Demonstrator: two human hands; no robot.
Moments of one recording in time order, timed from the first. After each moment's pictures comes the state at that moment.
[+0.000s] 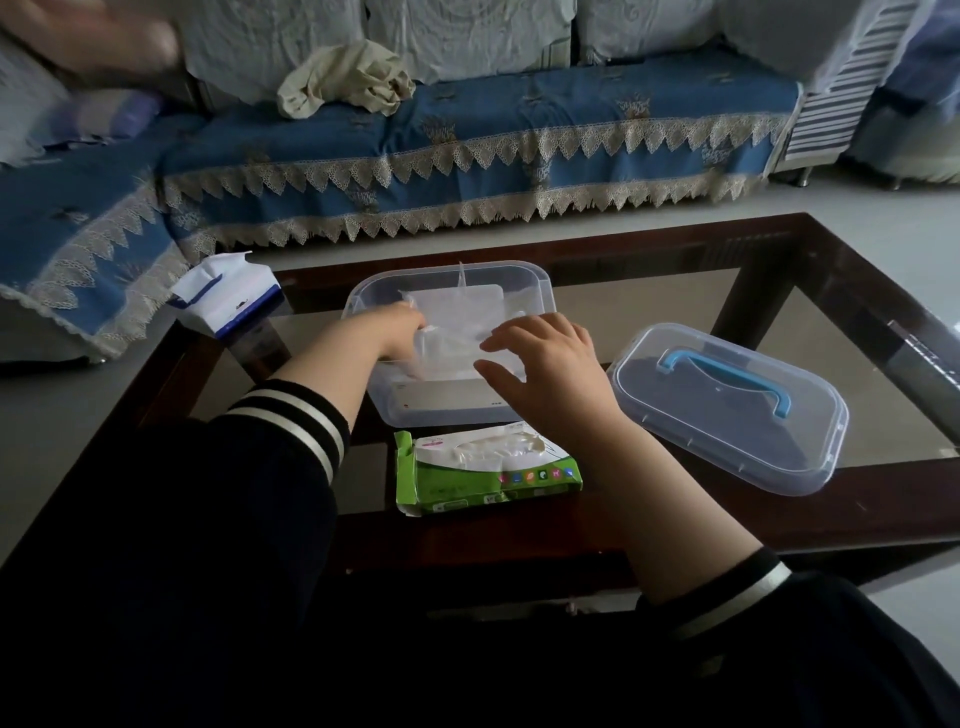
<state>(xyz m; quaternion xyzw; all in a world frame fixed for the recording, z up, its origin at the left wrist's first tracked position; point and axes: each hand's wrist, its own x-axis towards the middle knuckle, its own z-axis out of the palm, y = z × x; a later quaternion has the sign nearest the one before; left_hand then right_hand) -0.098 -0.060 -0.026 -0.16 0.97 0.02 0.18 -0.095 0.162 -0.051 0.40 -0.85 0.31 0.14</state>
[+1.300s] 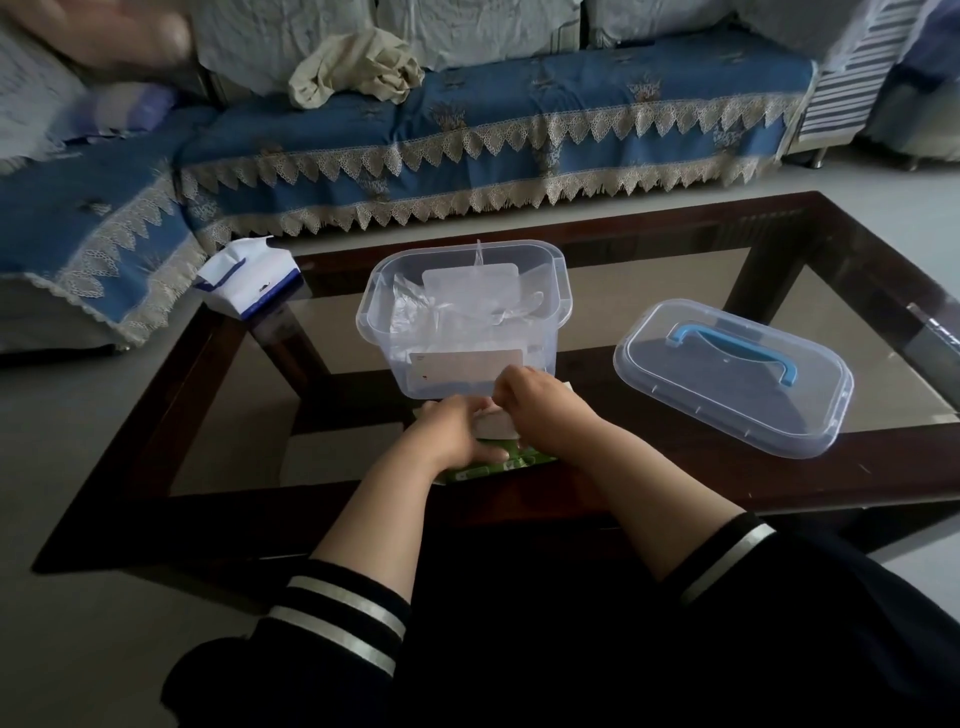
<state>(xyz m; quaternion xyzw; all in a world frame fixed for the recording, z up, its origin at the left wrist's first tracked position) 0.002 0.023 -0.090 -0.19 0.93 0.27 0.14 -0.068 0.153 -0.089 0.37 -0.88 0.26 -0.13</state>
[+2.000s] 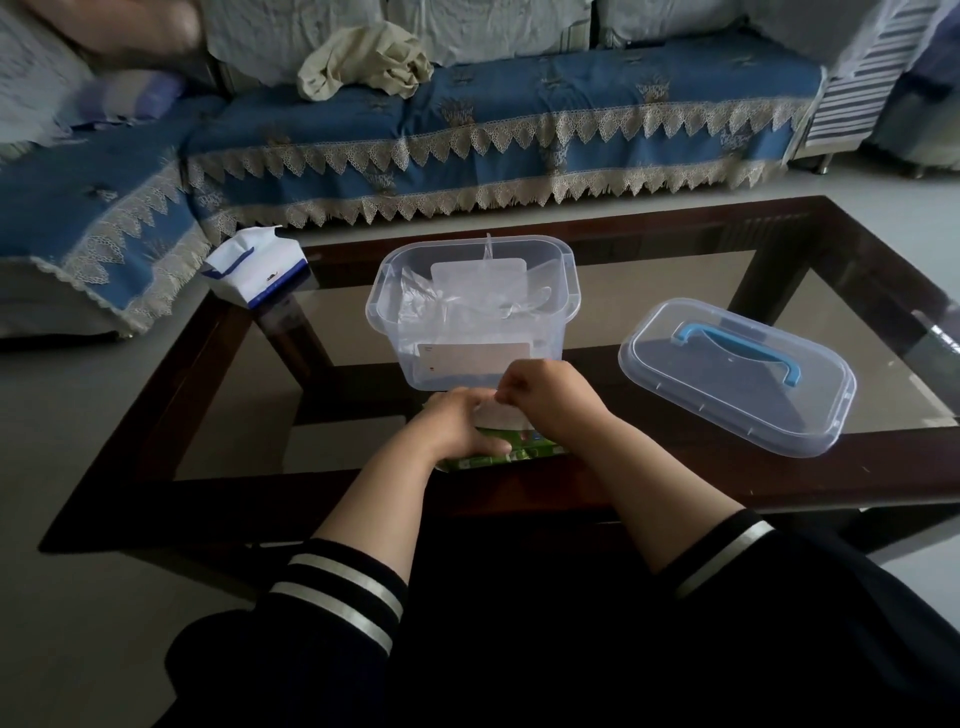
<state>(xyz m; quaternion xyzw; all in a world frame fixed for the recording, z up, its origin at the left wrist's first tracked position) 0.005 0.017 -0.091 -0.13 0.93 0.31 0.13 -0.064 0.154 -0.079 0.32 -0.87 0.34 -0.13</state>
